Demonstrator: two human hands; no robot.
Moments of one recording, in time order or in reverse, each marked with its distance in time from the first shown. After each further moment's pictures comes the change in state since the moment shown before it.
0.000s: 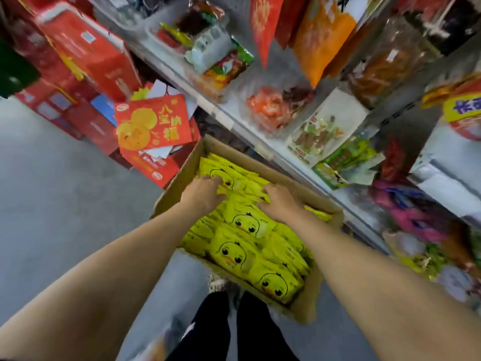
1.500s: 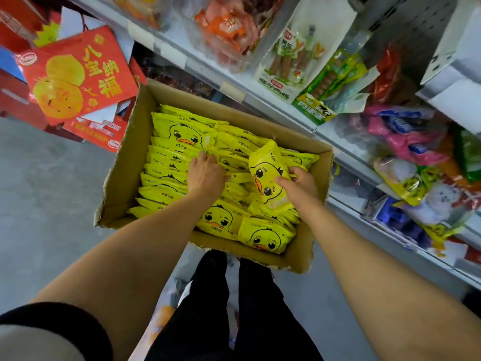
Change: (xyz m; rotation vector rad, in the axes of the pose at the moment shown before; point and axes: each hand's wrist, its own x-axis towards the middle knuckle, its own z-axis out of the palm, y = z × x) left_hand 0.035 0.047 0.113 0.316 -0.044 0.125; right_hand -0.039 0.097 0.082 1.040 0.255 0.501
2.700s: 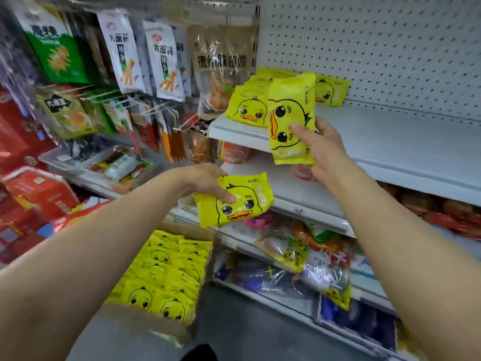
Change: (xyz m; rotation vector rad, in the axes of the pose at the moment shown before) left_hand -0.240 0.355 -0.313 -0.442 0.005 0.301; right_hand -0.236 -0.091 -0.485 0.718 0.035 -0.840
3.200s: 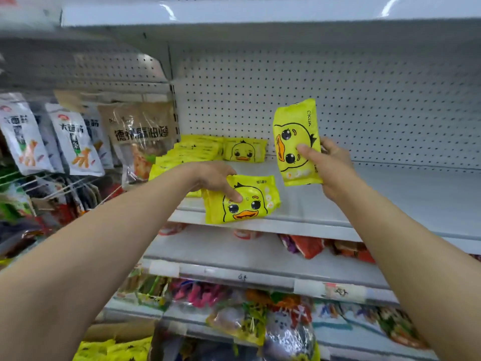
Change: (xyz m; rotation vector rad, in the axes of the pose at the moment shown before) left_hand 0.129 0.212 -0.039 0.240 -0.008 0.280; right_hand 0.055 -0.098 -0.151 -0.136 0.304 -0.197
